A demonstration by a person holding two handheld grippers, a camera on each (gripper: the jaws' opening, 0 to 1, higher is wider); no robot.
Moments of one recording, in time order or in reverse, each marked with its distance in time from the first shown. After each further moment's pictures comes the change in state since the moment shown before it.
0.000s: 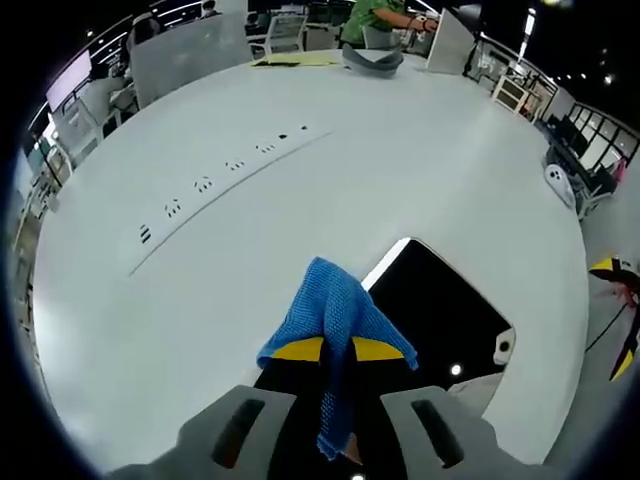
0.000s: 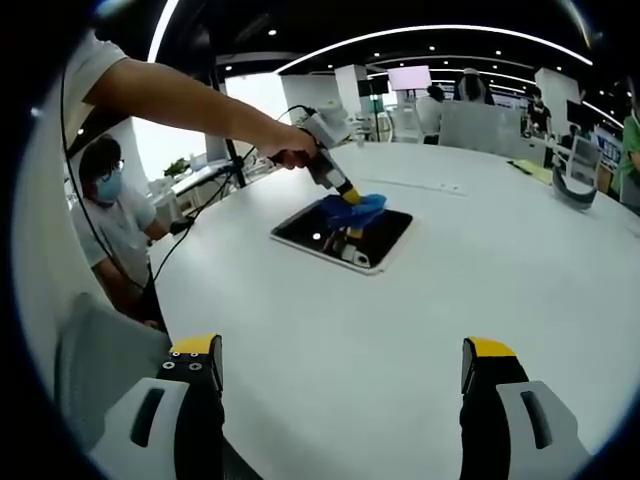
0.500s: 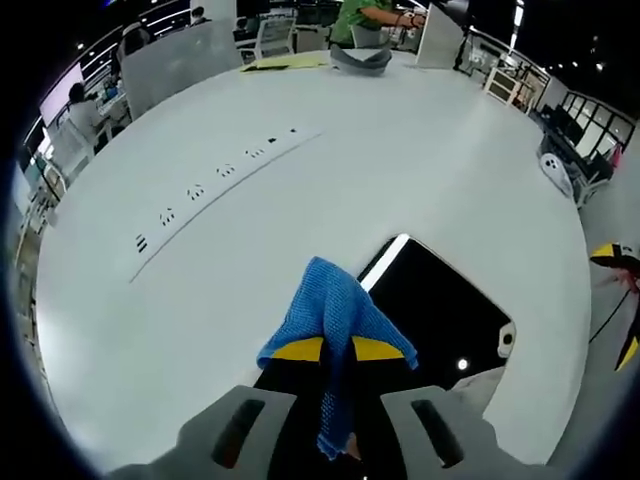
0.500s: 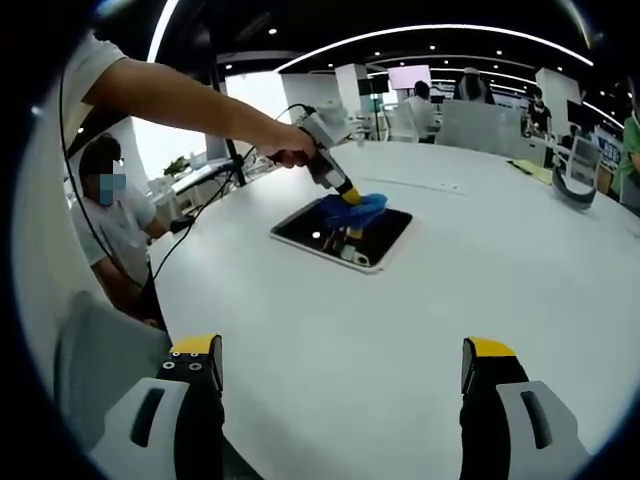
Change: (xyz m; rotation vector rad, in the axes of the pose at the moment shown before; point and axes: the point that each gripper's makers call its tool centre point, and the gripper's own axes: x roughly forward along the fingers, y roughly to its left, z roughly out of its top) left arm 0.000 -0.007 0.000 0.047 0.000 0.009; right arm -0.001 -0.001 0.000 -0.004 0.003 -0.002
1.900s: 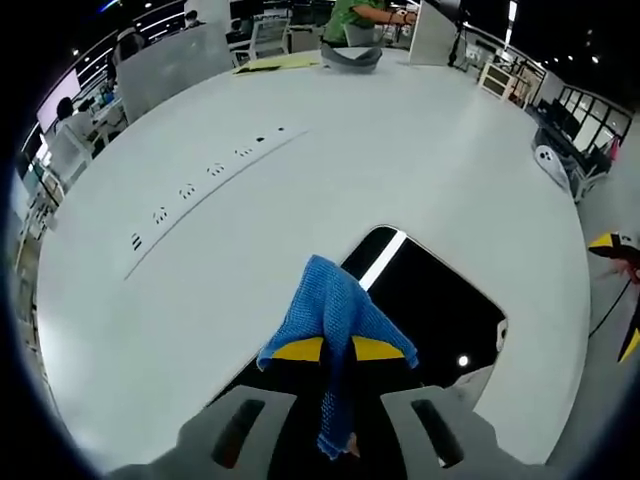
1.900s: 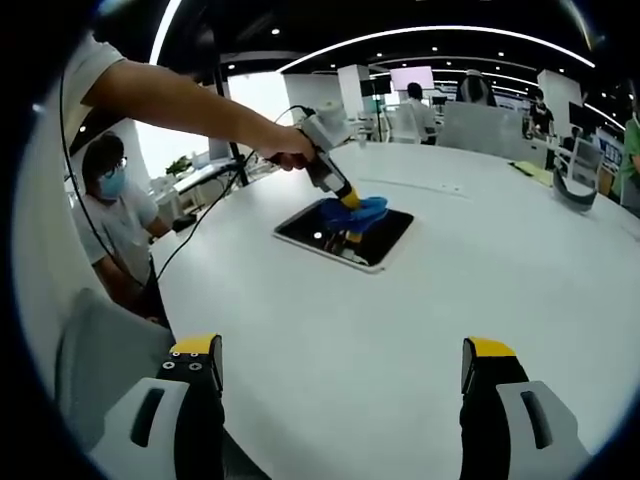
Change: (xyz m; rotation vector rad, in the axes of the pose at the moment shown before) left arm -0.003 -0.012 -0.008 0.021 0.001 -0.008; right arm -0.005 0.003 -0.002 -0.007 -0.003 0.007
